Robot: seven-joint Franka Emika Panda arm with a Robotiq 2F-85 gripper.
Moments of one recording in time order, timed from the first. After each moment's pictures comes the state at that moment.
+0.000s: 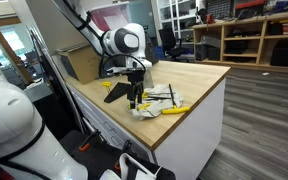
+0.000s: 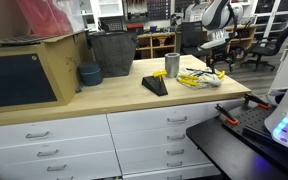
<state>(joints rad) -0.07 0.08 -0.13 -2.50 -0.08 2.21 1.15</state>
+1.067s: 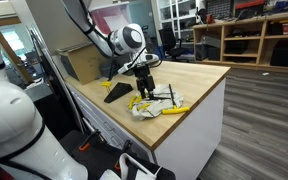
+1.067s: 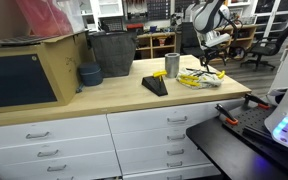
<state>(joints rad) -0.05 0.21 -0.10 -2.33 -0.30 2.19 0.62</state>
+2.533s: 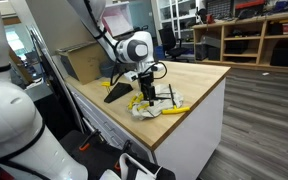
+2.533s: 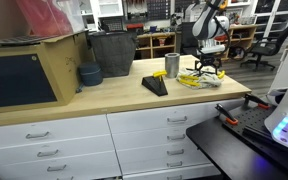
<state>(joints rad) -0.04 0.32 -0.14 -2.33 -0.01 2.41 0.53</state>
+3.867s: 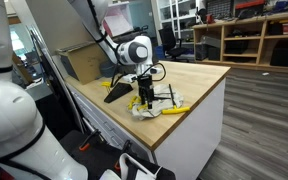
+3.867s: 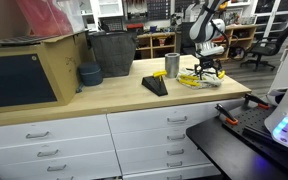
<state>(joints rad) -0.02 0.37 -0.14 -2.28 -0.06 2.31 0.52</state>
